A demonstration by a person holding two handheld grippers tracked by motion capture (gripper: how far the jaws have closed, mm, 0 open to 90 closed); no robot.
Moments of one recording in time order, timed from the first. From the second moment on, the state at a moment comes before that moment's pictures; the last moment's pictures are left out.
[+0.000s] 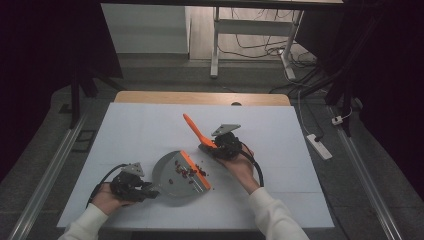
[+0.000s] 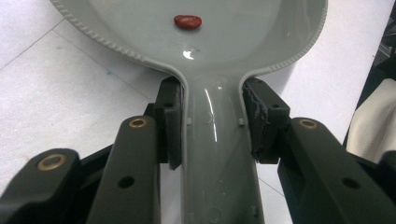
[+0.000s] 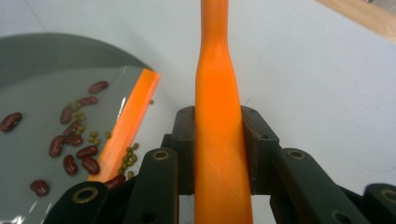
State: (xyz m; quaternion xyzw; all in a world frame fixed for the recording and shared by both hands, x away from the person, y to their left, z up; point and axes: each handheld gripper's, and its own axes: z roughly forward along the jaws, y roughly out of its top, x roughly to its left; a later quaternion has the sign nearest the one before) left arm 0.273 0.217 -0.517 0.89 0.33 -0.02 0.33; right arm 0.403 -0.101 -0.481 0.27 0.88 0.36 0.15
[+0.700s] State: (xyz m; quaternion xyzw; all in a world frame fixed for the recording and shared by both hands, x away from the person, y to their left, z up) left arm 0.272 0.216 -0.518 0.89 0.33 -0.02 0.33; right arm 0.376 -0.070 -0.480 0.23 0.88 0.40 0.07
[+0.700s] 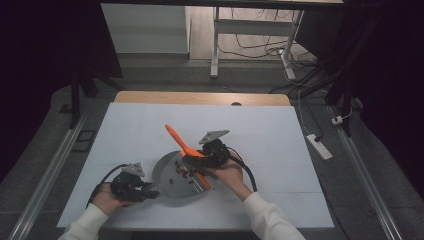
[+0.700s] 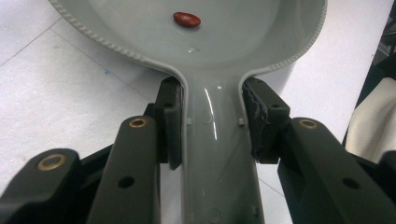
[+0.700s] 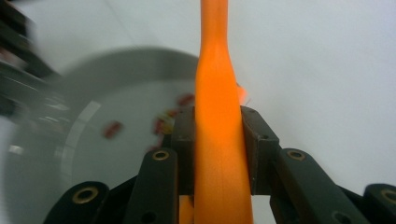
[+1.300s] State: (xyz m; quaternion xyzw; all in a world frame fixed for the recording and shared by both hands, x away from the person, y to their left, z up) left arm 0.272 0.216 -0.518 0.89 0.33 -0.02 0.33; right arm 0.406 -0.077 -0.488 0.25 0.88 0.37 0.15
